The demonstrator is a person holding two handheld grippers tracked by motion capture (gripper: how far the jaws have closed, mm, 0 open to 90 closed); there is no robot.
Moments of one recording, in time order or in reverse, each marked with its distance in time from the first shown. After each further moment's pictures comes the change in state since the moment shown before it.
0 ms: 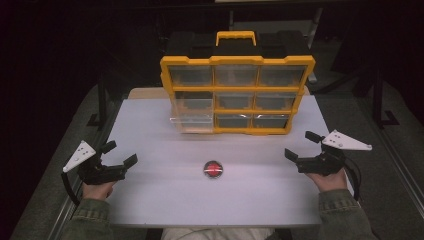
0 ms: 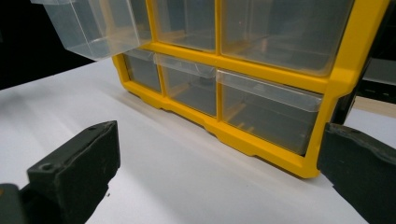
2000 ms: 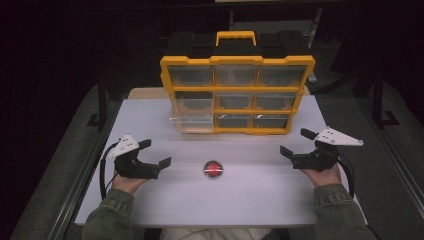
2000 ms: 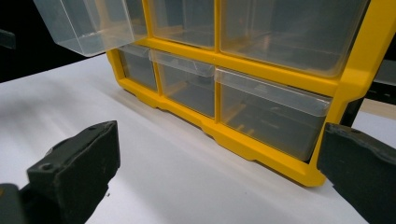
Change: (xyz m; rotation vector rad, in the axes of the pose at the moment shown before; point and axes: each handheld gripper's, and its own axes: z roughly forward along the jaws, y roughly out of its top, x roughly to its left) left arm -0.060 0.015 0.064 0.193 -0.152 0.098; right arm -0.004 0.000 0.016 0.013 0.000 -0.012
